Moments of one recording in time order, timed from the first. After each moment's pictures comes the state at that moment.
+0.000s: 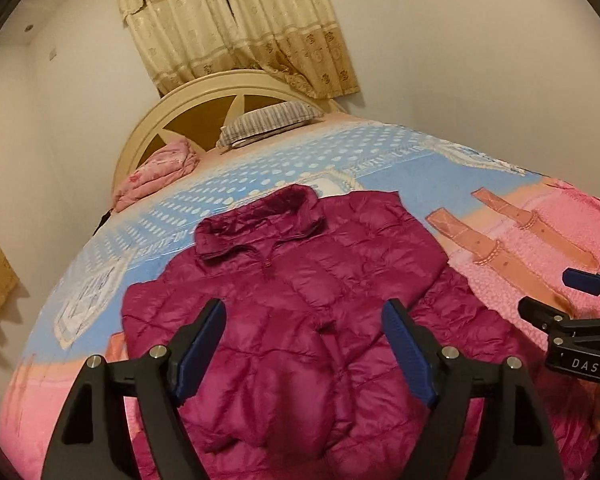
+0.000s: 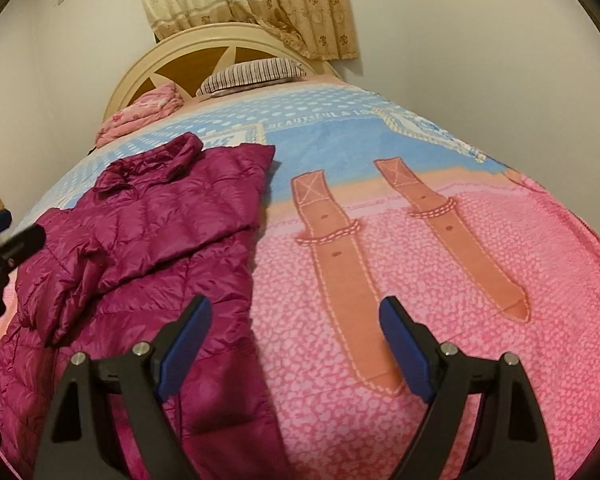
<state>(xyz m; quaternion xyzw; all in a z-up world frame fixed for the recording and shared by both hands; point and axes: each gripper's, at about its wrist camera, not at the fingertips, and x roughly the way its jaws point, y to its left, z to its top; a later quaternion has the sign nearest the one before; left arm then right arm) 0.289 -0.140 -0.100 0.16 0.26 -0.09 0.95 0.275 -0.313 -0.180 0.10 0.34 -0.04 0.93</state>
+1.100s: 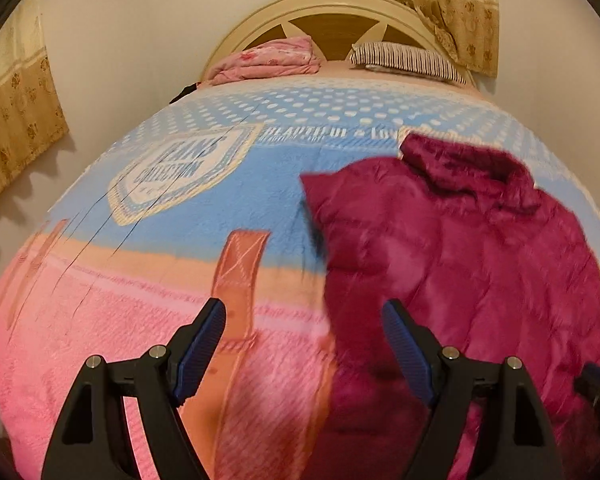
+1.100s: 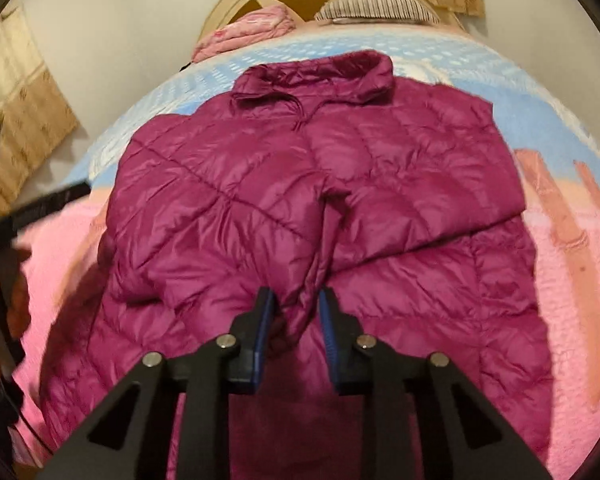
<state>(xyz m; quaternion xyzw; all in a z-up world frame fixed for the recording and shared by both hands) 0.386 0.097 -0.126 0.00 0.38 0.05 0.92 0.337 -0.159 -0.184 0.06 0.44 0.14 0.88</state>
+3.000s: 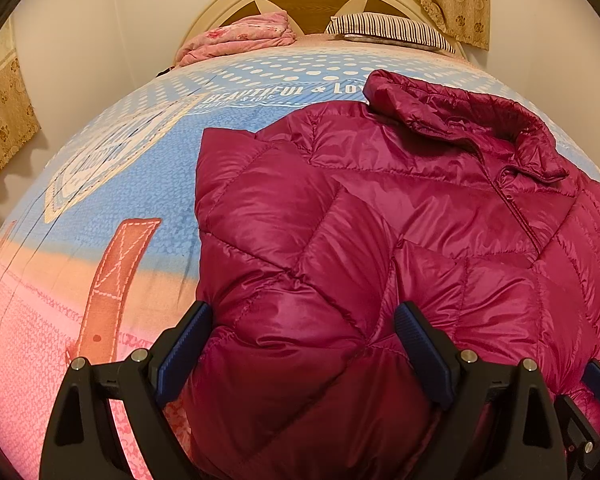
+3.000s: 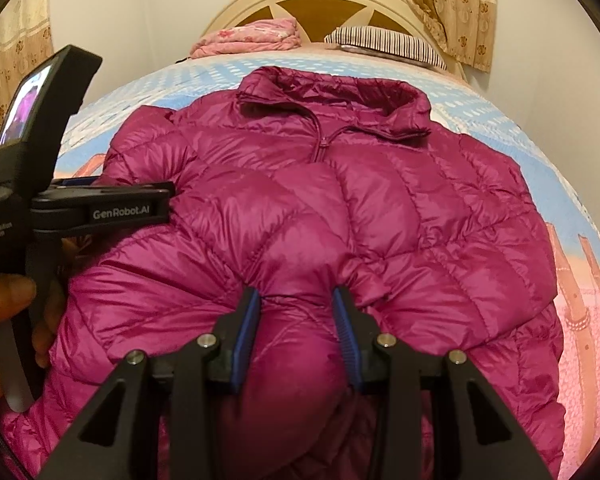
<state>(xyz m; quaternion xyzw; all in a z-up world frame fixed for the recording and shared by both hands) 0.457 0.042 -0.213 0.02 0.42 0.03 0.91 0.387 -0.102 -0.209 -0.04 0.40 0.10 0.91</state>
